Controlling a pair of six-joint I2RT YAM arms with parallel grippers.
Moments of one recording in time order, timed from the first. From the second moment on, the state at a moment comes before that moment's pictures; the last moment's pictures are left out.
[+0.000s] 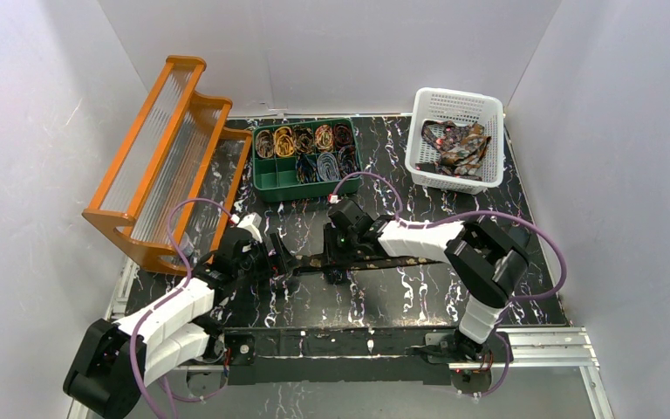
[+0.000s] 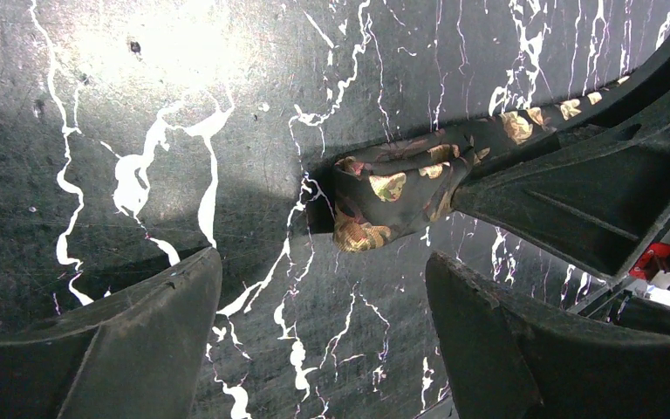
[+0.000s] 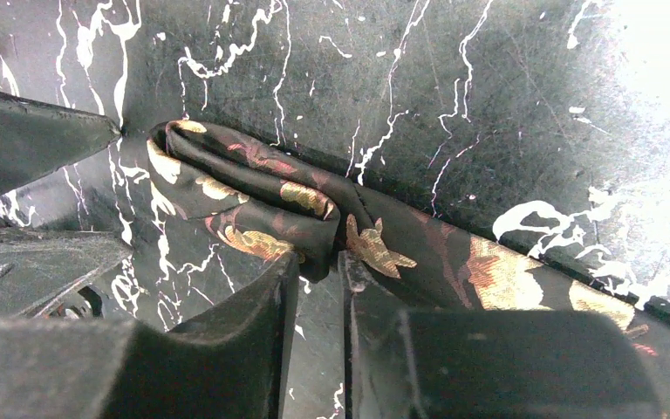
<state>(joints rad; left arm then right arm) -0.46 0.96 0.29 -0.06 0.18 -0.69 0.93 1.73 0.97 -0.17 -0.14 0.72</state>
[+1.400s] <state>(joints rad) -0.46 0.97 0.29 -0.03 0.21 -0.67 0.92 1.71 0.97 -0.17 -0.09 0.67</state>
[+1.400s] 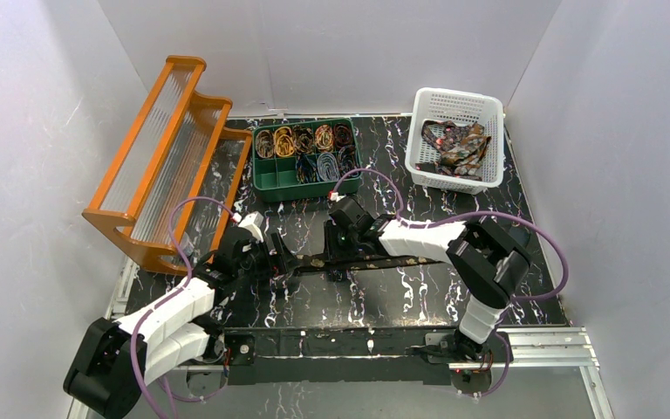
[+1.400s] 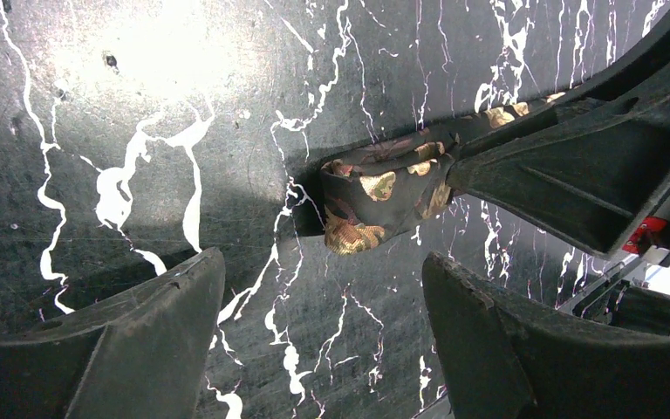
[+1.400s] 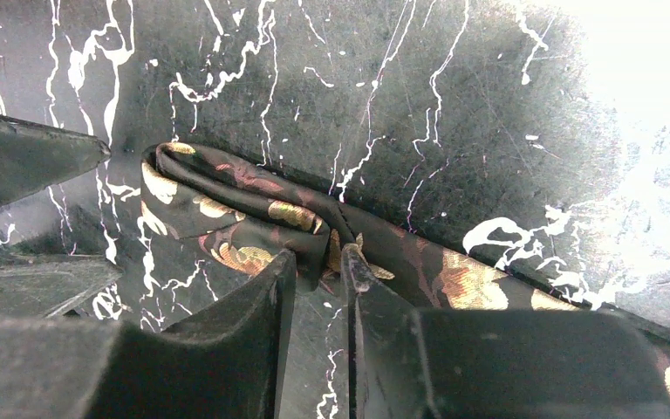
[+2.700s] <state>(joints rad) -0.46 1.26 0.20 0.46 0.30 -0.79 0.87 1.78 1.00 -0.14 -0.21 0.64</state>
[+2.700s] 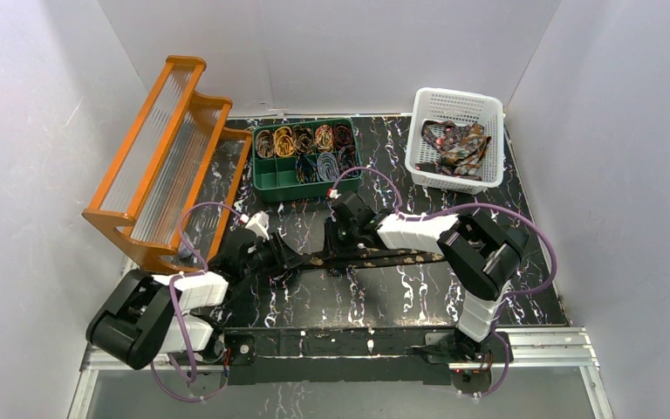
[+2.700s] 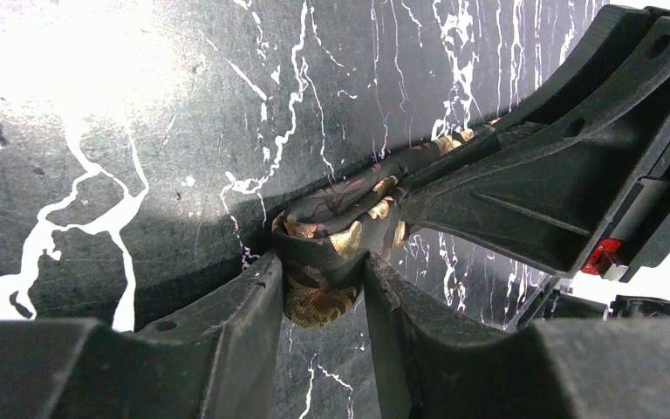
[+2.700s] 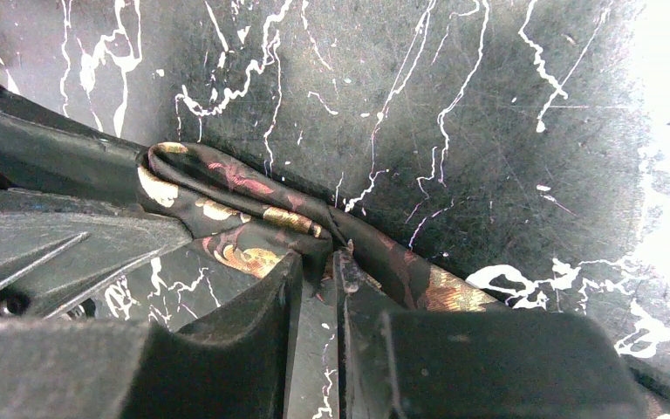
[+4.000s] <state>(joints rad) -0.46 1.09 0.44 -0.15 0.02 -0.72 0.87 1.64 1.00 -0.16 -0.12 0.57</state>
